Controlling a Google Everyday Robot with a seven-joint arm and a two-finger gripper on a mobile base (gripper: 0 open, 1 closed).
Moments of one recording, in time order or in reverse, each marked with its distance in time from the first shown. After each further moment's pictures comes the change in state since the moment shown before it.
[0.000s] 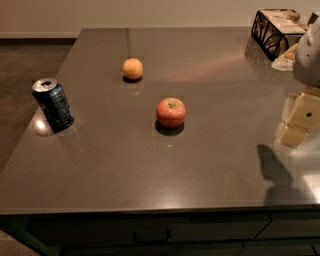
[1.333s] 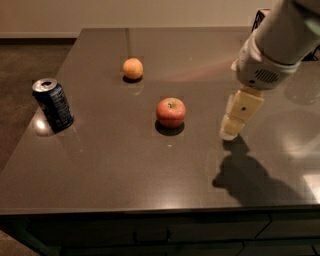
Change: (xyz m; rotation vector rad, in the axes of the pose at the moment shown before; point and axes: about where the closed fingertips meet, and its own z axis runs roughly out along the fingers) arm -0.060 -0.032 0.060 0.015 -0.046 0.034
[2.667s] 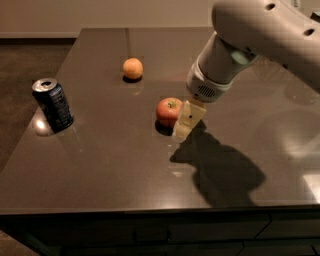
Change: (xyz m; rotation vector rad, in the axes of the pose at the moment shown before) arm -0.078 0.000 0.091 -0.080 -0.115 0.014
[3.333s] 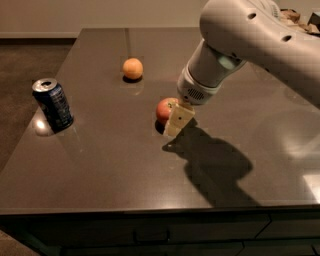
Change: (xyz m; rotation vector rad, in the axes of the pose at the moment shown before) arm -0.015 -0.001 0.024 -0.030 -0.021 0.008
